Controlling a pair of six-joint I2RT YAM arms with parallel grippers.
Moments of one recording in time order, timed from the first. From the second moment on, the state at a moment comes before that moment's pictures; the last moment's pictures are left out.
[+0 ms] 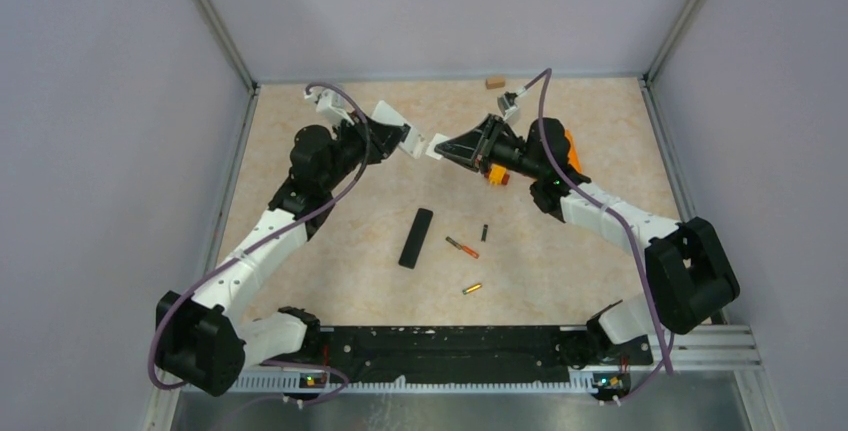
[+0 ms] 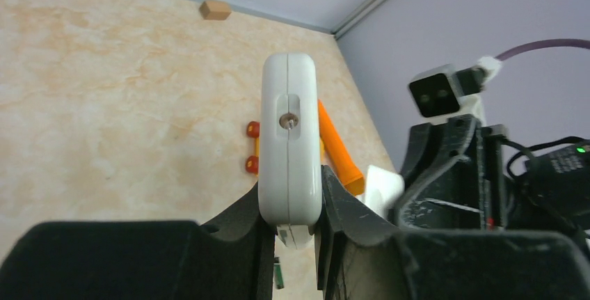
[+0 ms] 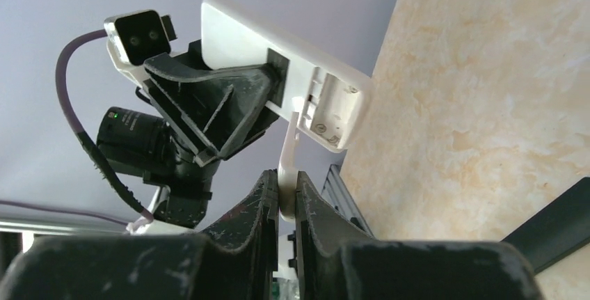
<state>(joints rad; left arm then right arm) -0.39 1.15 0.88 0.26 0.24 -0.73 0.53 1.45 0.90 0.55 -0.57 1.28</state>
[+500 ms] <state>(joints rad) -0.31 0.96 0.71 -0.01 0.08 -0.64 0.53 1.70 0.95 0.48 -0.43 0.96</state>
